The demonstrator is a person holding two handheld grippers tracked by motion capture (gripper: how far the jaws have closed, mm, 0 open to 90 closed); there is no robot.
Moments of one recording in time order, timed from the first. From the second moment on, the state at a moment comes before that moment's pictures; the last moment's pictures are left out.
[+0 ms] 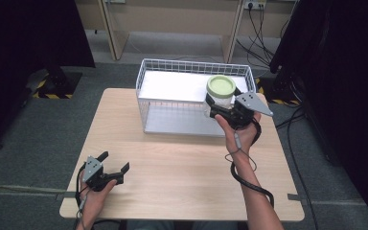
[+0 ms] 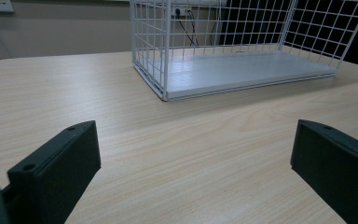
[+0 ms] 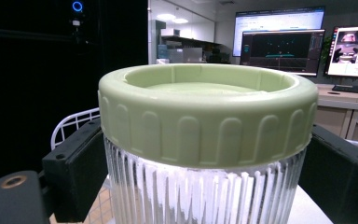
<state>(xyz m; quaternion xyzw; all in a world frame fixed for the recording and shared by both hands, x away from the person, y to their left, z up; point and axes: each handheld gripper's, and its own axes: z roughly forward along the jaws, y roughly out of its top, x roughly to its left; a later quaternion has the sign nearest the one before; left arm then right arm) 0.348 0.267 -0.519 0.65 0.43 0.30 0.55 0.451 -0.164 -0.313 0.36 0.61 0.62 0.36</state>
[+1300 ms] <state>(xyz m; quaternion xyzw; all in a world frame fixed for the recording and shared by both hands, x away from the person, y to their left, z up) 0.348 0.268 -0.519 0.65 0.43 0.30 0.55 0.553 -0.143 -0.286 0.41 0.60 0.59 0.36</state>
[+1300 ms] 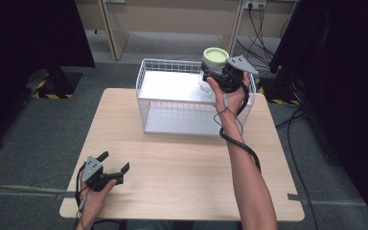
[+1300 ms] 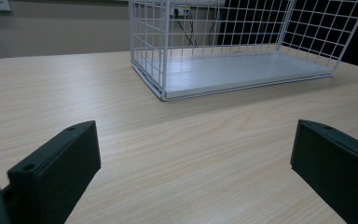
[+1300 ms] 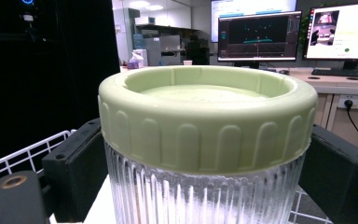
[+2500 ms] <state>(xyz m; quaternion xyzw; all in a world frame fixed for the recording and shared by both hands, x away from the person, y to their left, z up) 0.348 0.266 -0.519 0.66 0.43 0.30 0.54 0.548 -0.145 -0.300 0.43 0.61 0.58 0.34</state>
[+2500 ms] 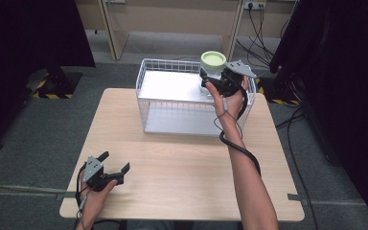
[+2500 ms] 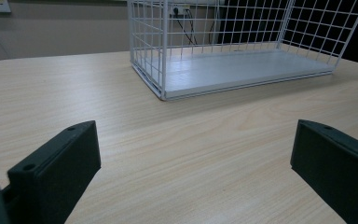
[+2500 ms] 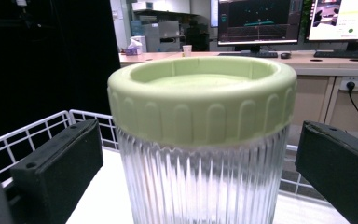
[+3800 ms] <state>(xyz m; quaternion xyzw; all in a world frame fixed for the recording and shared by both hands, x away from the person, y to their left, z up) 0.348 0.264 -0.519 0.66 0.42 0.30 0.54 0.495 -0.162 -0.327 0.40 0.64 0.57 0.32</state>
